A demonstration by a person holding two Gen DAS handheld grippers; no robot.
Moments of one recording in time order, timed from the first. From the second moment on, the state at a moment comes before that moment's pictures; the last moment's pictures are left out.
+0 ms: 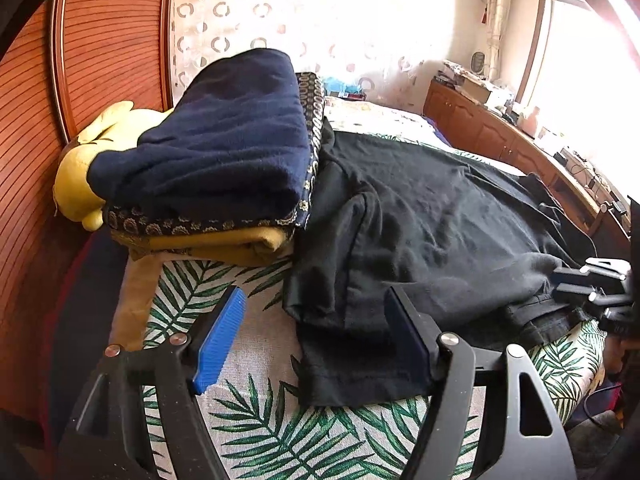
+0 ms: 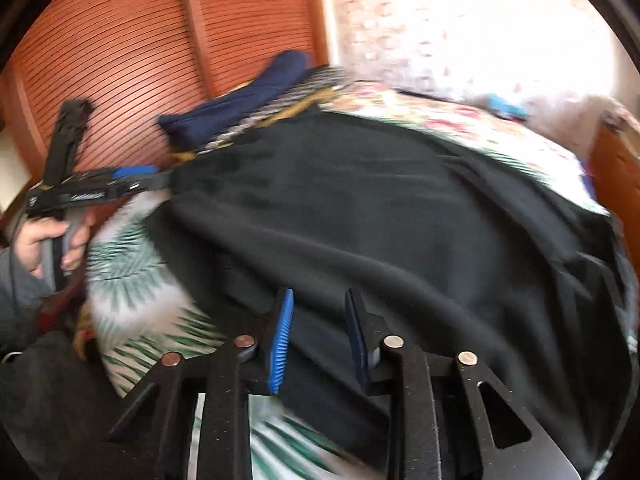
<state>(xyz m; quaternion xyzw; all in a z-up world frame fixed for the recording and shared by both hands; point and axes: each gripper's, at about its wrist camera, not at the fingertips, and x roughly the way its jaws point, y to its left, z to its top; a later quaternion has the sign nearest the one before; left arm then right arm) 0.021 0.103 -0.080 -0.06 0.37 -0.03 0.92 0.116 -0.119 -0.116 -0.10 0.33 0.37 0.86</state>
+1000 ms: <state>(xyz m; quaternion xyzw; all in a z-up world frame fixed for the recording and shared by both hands) 0.014 0.104 -0.077 -0.07 0.36 -0.03 0.93 0.096 -0.051 -0.124 -0.15 0.35 0.44 0.81</state>
